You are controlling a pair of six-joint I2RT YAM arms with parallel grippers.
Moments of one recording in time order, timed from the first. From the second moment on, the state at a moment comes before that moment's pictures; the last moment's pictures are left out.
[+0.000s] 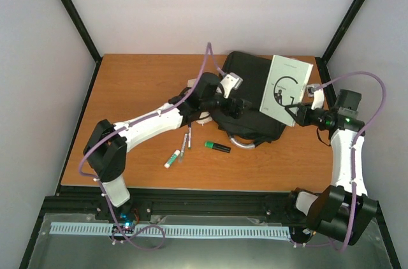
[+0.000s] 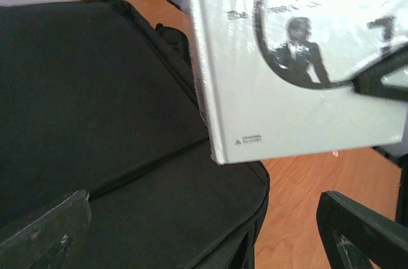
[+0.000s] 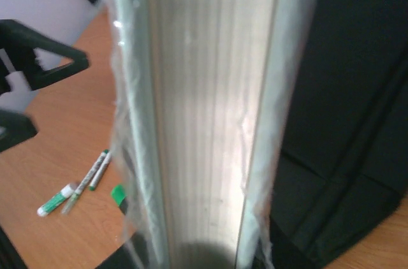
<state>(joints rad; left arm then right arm) -0.79 1.75 1.37 -0.05 0.28 -0.27 -0.36 1.13 0.95 -0.68 -0.94 -0.24</state>
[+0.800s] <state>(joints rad) -0.83 2.09 1.76 -0.47 -0.45 -0.12 -0.45 1.12 0.93 -0.65 -0.91 -0.21</state>
